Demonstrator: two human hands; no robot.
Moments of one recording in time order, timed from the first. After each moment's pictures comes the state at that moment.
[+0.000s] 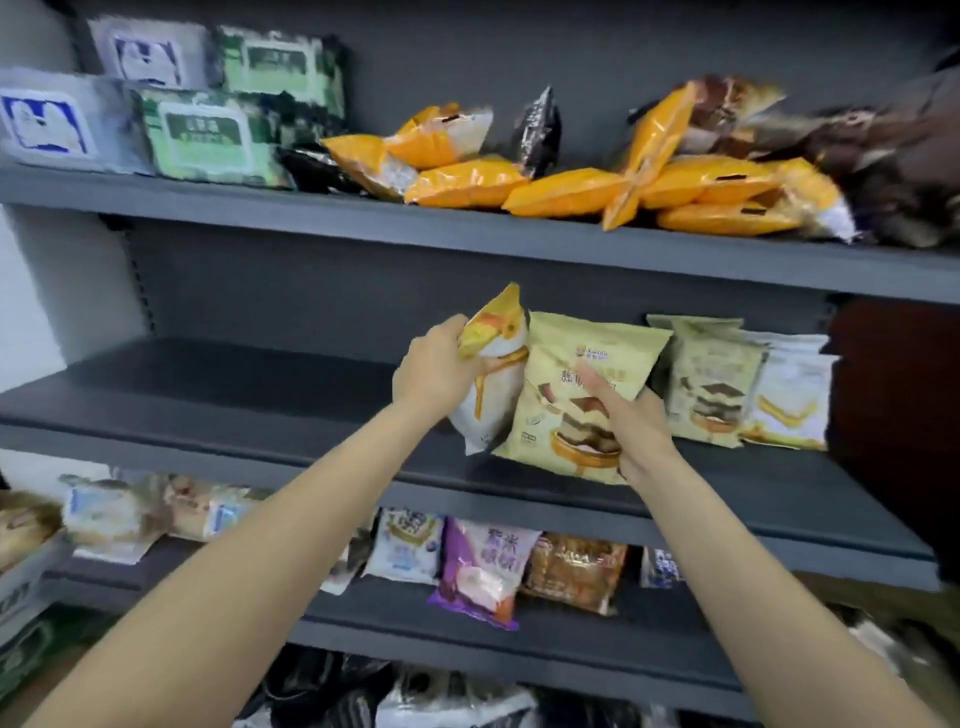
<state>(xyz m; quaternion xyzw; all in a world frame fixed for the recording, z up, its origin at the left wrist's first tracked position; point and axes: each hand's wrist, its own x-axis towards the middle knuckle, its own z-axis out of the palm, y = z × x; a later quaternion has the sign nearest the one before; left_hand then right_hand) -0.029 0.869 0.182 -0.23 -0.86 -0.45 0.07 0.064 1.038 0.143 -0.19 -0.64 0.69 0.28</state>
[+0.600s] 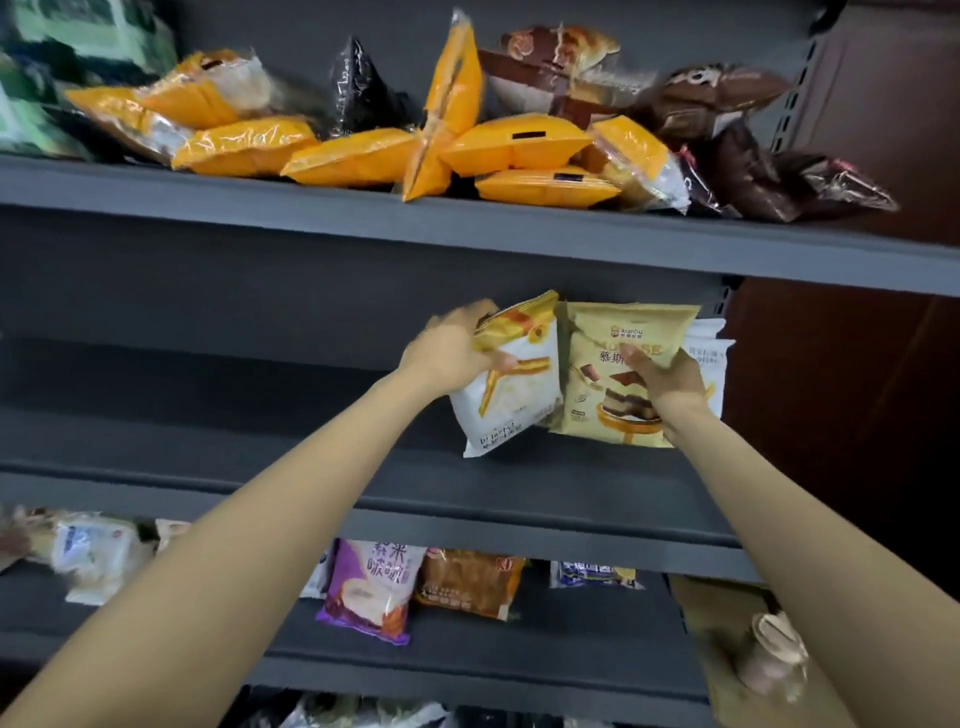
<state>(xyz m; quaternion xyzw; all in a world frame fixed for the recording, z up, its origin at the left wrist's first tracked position) -0.009 1.034 0.190 -0.36 -0.86 -0.35 0.03 0.078 1.267 0.142 -0.29 -0.72 0.54 0.33</state>
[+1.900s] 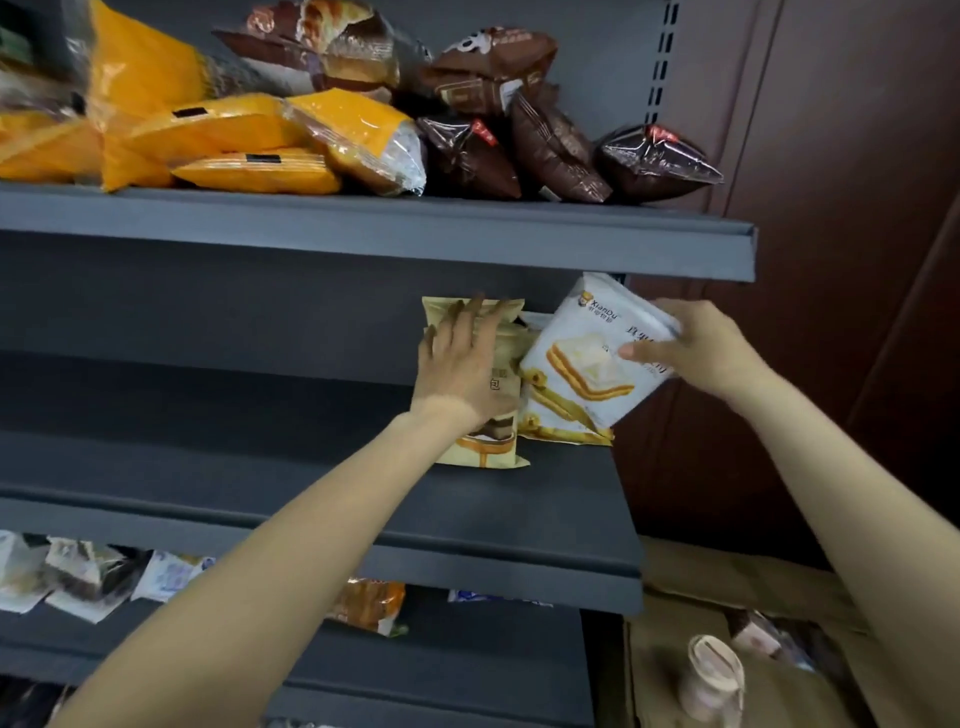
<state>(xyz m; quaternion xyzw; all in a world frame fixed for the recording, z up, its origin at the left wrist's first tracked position) 0.063 1.237 0.149 -0.33 -0.90 -0.19 0.21 0.184 1.434 0.200 -0.13 -0.92 0.28 0.25</state>
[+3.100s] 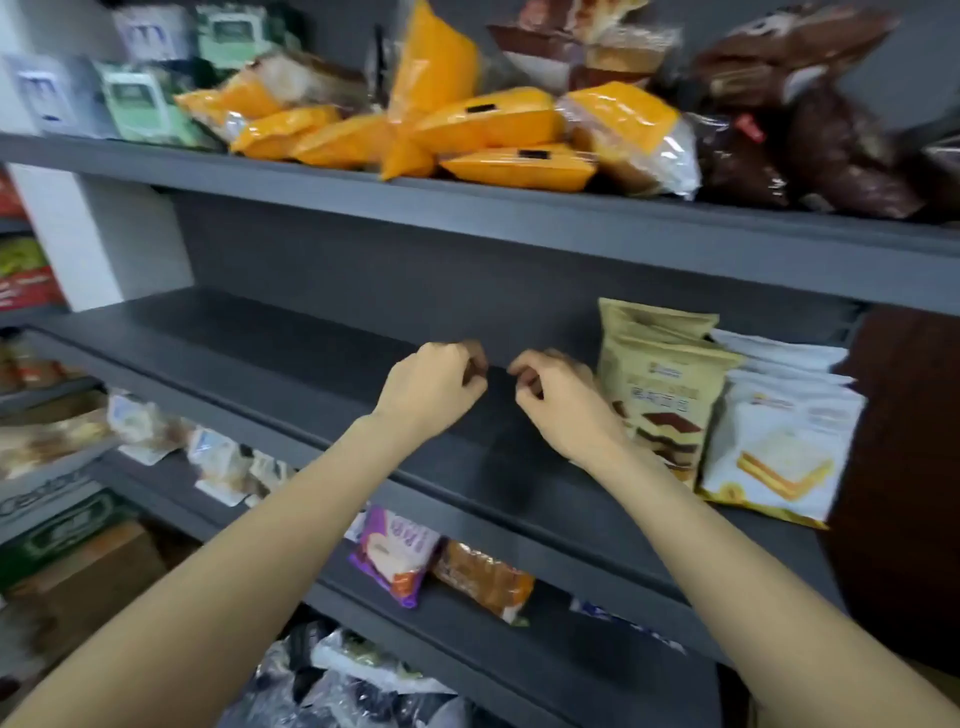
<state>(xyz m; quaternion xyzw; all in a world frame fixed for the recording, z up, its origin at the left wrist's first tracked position) 0.029 1.047 0.144 -0.20 -0.94 -0.20 0.21 0.066 1.201 0.145 0.08 -0.95 0.23 0.19</state>
